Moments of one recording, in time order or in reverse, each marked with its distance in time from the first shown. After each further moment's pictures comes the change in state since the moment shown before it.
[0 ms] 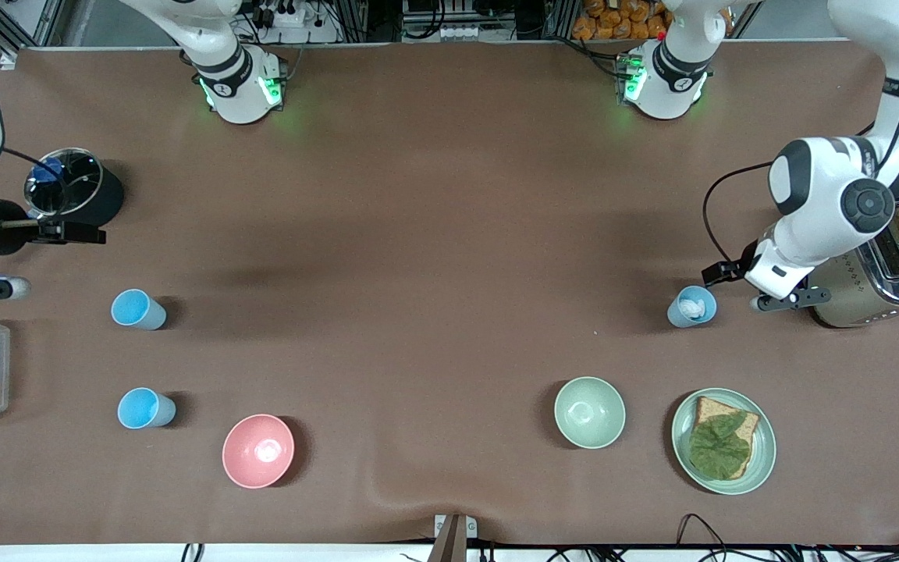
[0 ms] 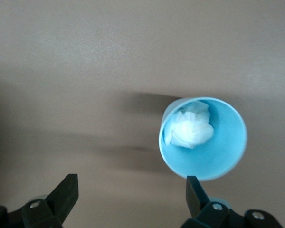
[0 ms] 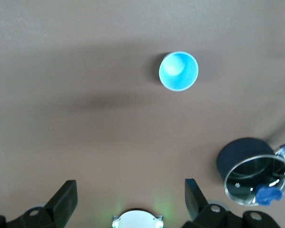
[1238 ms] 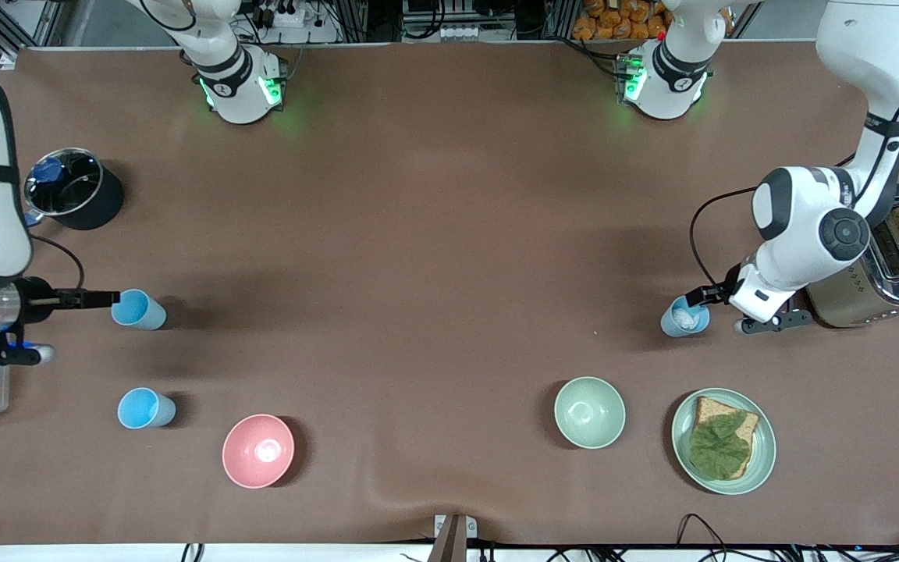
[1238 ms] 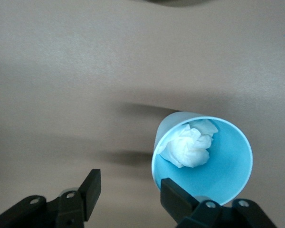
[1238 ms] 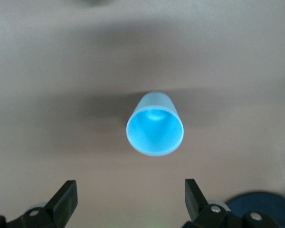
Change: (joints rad) left arm -0.030 0.107 -0.017 0.094 0.000 0.029 -0.064; right arm -0.084 0.294 0.006 0.020 -0.008 0.245 -0.051
